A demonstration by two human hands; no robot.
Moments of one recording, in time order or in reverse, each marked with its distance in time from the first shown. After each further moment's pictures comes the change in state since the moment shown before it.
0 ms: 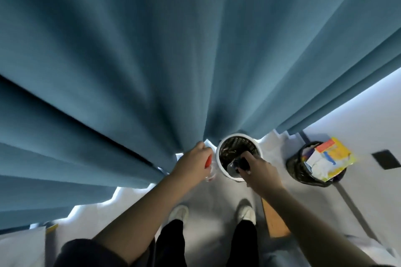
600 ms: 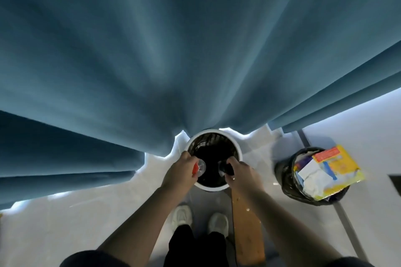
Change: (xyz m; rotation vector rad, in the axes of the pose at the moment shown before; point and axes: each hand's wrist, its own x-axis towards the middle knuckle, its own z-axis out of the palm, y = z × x) left_hand 0.192 0.050 0.205 -0.151 -0.063 -0.235; right_hand 0.144 0.208 0.095 0.089 -0.260 0.024
